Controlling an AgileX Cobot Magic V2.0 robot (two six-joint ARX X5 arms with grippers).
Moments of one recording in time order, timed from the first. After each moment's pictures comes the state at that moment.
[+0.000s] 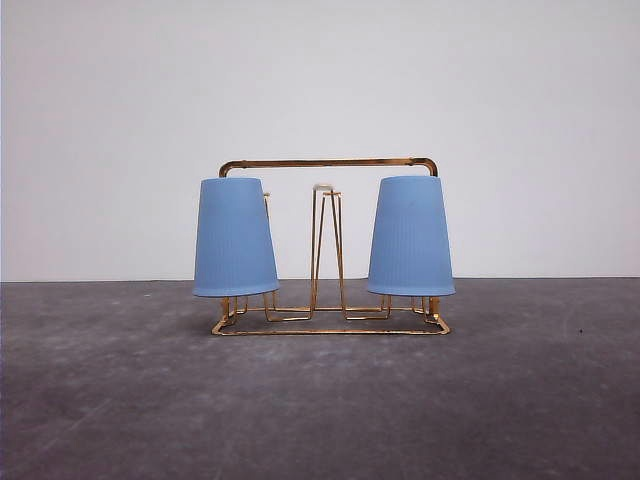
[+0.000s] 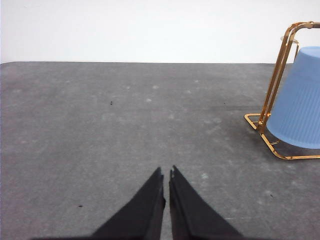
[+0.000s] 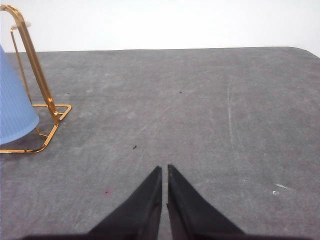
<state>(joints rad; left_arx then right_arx) 0.00 0.01 0.03 -0.13 0.08 -0.01 0.03 0.00 0.02 -0.17 0.00 0.09</state>
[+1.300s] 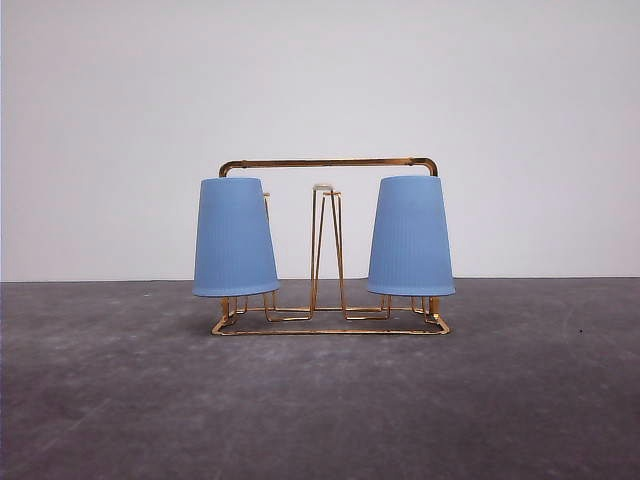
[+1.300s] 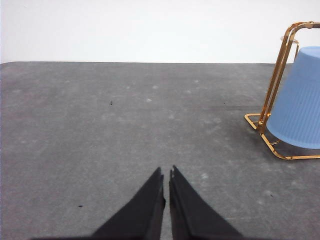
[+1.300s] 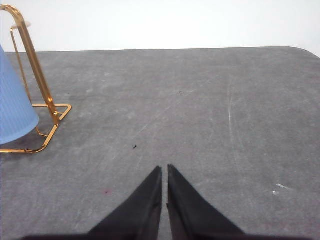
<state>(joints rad) 0.00 0.01 0.03 -0.13 0.08 -0.01 0.03 0.00 0.02 -0.17 0.00 0.09</state>
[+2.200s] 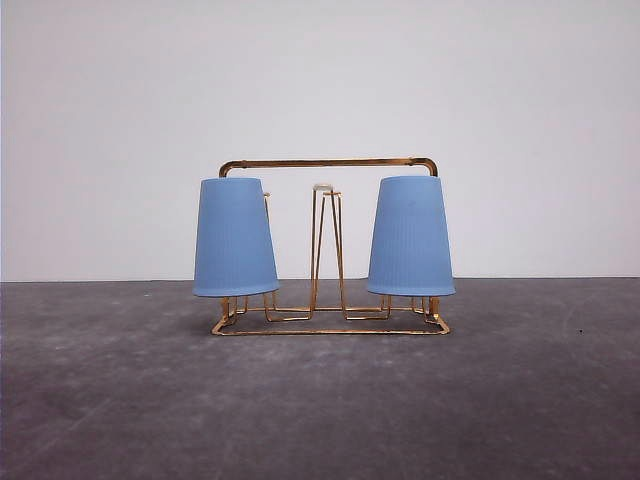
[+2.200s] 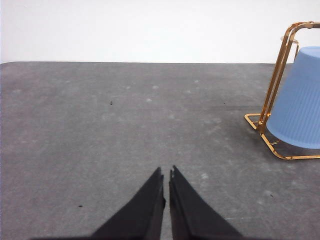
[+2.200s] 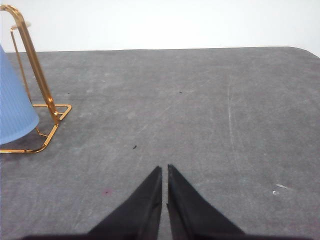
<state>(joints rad) 0.00 0.01 0.03 -0.13 0.08 -0.01 0.03 0.00 0.02 -0.17 0.00 0.09</state>
